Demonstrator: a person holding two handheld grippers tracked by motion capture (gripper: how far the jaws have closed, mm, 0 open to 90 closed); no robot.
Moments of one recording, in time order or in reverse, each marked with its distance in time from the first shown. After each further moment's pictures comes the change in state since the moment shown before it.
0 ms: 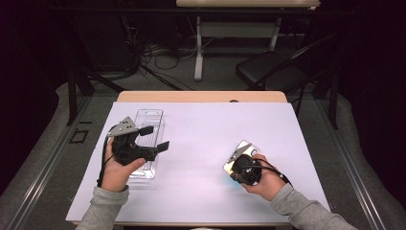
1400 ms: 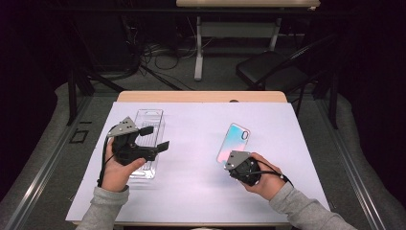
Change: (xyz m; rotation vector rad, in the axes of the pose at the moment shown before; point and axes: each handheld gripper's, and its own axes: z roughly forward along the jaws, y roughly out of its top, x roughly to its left) left arm 0.001 -0.001 0.001 0.001 0.002 -0.001; right arm 0.013 0.006 -0.014 -0.191 -0.151 -0.310
